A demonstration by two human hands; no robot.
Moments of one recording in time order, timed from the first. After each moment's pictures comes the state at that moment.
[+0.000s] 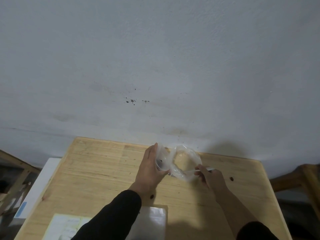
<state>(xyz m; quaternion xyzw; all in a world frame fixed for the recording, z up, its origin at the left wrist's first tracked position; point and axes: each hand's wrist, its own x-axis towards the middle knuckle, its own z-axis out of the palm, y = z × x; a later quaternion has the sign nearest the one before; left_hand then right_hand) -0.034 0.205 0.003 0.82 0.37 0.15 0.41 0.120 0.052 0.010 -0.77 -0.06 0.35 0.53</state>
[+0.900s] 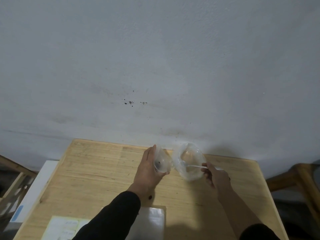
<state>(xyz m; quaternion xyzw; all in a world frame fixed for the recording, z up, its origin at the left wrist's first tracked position) -0.038 0.201 0.012 0.82 0.35 0.16 0.42 0.130 0.043 0.017 -0.72 0.03 0.32 0.61</state>
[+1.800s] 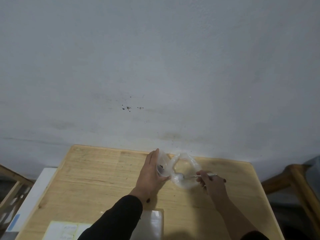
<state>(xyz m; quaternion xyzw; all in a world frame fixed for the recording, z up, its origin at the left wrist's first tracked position) -0.030 0.192 0.010 0.84 0.33 0.15 0.40 0.115 0.025 0.012 -0.78 -0.10 0.28 0.55</state>
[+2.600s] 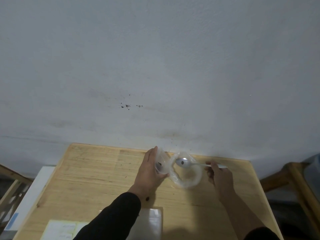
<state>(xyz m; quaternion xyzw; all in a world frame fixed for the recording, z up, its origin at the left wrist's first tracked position) -0.031 0.194 0.015 0.83 0.33 0.15 0.41 0.131 0.032 0.035 -0.72 0.02 0.24 0.65</state>
